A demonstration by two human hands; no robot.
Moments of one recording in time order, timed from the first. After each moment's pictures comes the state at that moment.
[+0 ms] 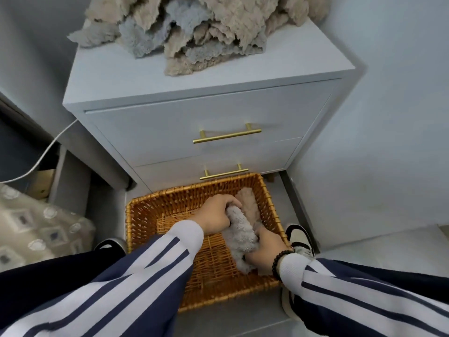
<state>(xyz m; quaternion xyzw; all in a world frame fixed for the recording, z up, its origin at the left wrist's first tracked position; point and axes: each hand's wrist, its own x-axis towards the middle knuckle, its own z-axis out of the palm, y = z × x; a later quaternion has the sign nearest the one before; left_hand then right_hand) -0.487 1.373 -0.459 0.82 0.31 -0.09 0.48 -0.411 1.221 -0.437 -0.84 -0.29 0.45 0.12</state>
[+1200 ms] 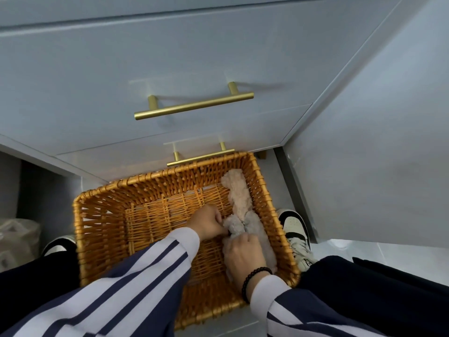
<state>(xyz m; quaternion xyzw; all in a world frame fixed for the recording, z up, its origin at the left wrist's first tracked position) -0.454 1.360 -0.594 0.77 0.39 -0.23 0.46 -0.419 1.231 -0.544 -0.70 -0.60 0.24 -0.30</state>
